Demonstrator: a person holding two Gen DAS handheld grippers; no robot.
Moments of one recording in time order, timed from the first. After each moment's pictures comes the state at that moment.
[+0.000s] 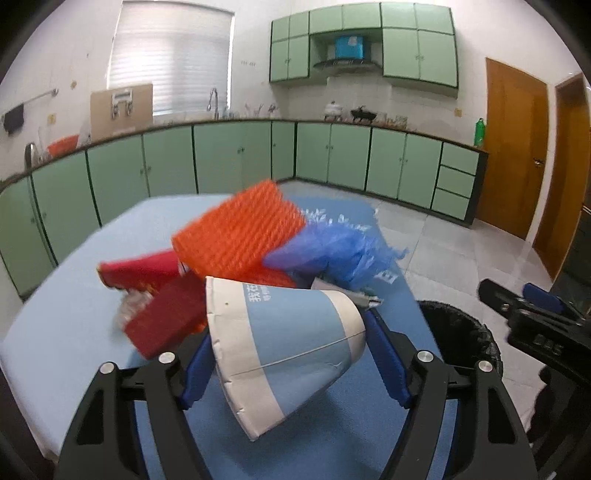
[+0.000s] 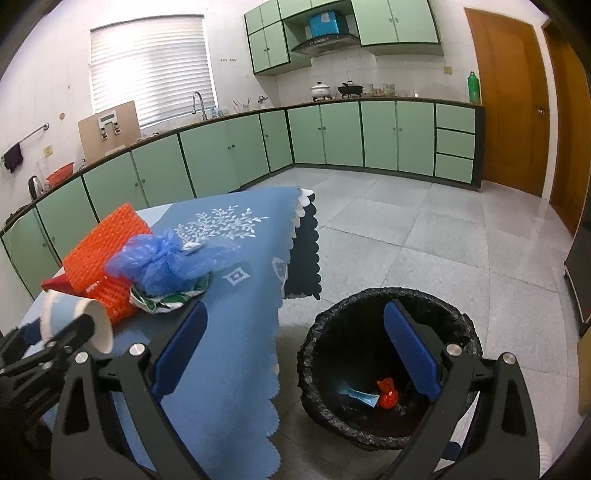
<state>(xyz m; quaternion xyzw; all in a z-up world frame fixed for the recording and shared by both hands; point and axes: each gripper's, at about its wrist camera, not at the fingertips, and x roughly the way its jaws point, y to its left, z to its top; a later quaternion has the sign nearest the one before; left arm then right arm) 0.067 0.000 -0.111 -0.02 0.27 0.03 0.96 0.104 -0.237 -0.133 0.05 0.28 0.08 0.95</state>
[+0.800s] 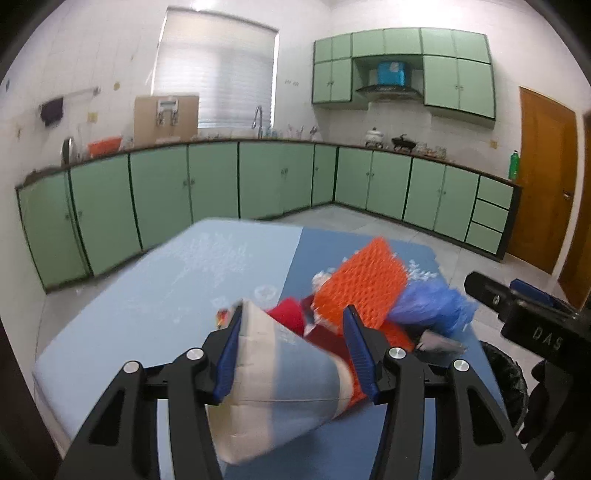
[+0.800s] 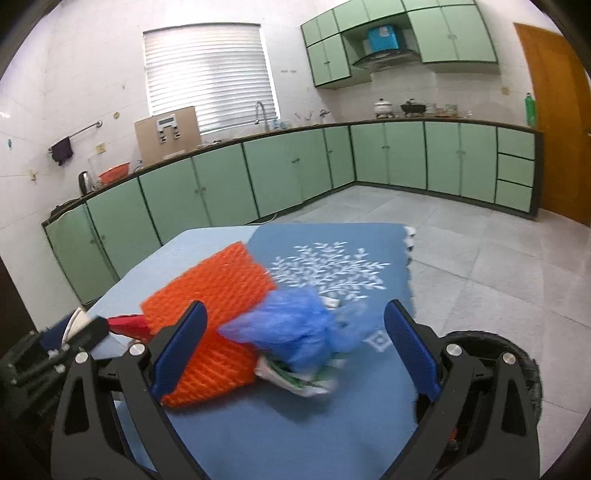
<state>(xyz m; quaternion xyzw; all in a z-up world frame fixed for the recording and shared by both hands) 0.070 0.094 -0.086 -0.05 0.24 0.10 0.96 0.134 -0.116 -0.093 0.04 0.25 0.20 0.95</state>
